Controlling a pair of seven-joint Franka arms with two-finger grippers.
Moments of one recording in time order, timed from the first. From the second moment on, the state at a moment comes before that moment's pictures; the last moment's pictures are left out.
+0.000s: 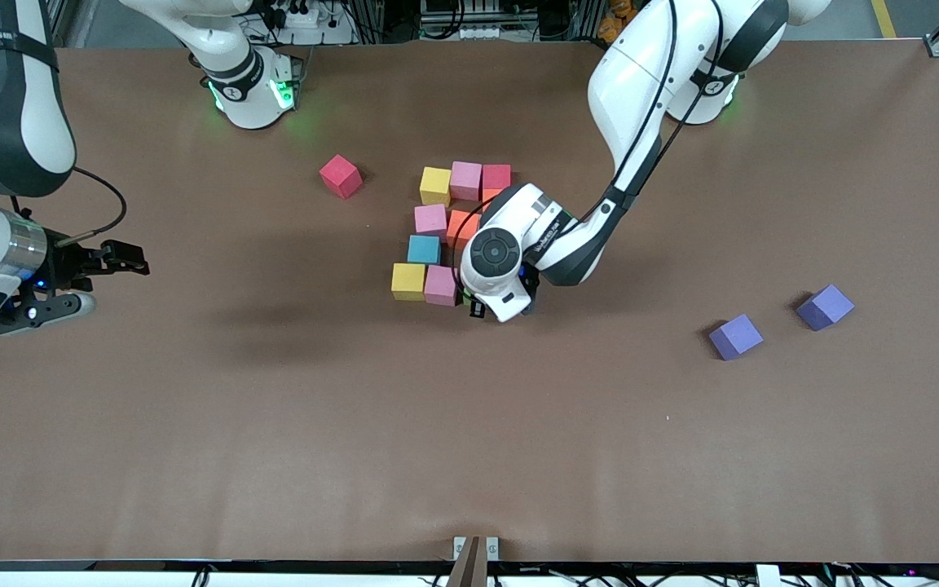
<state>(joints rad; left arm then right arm) -0.65 0.86 -0.15 -1.36 -0.10 2.12 -2.12 -0.08 0.19 0.04 -1.70 0.02 1.70 -0.31</state>
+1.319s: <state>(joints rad) -0.58 0.62 -0.14 -1.34 -0.08 2.05 -1.75 -0.08 0.19 0.04 -1.70 0.02 1.70 -0.31</state>
